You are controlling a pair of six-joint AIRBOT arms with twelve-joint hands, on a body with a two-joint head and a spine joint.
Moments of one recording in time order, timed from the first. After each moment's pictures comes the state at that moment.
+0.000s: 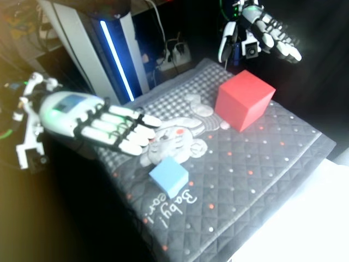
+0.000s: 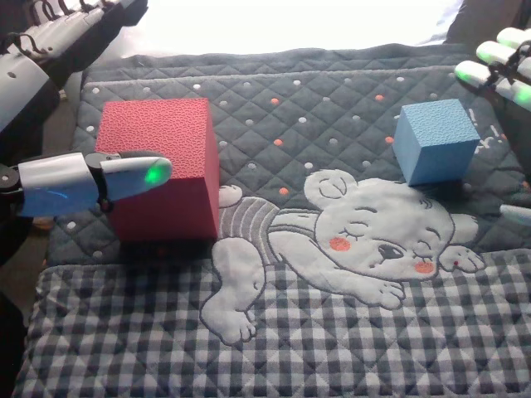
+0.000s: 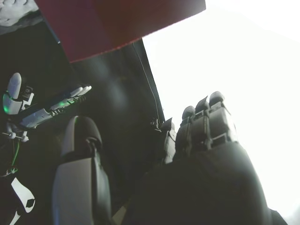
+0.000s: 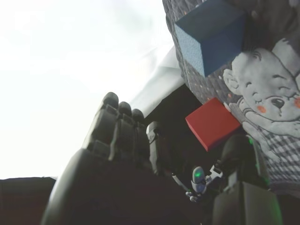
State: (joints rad) left arm 1.00 -0.84 0.96 -0.21 -1.21 0.95; right arm -0.88 -0.71 0.82 0.18 1.01 -1.32
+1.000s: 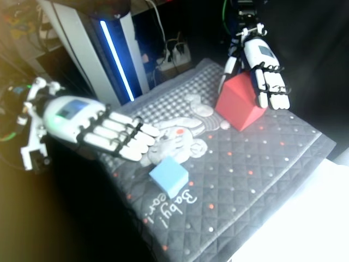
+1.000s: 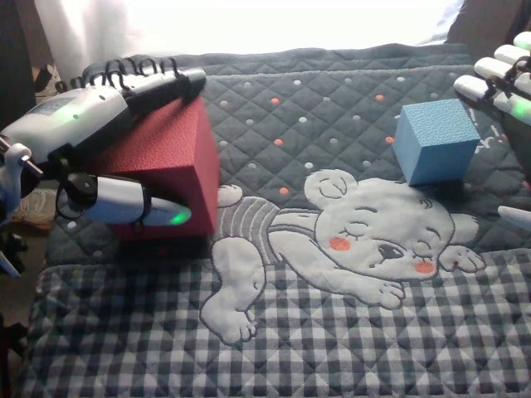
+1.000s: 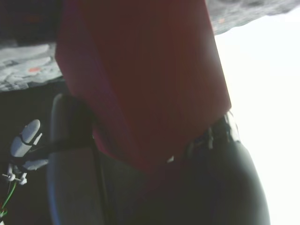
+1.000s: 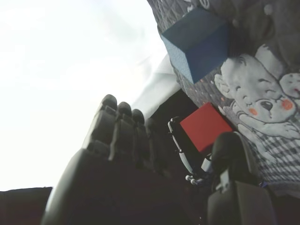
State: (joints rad) left arm 0.85 -0.98 1.11 -0.22 -0.78 0.97; right arm -0.91 -0.73 0.82 0.20 1.01 -1.31
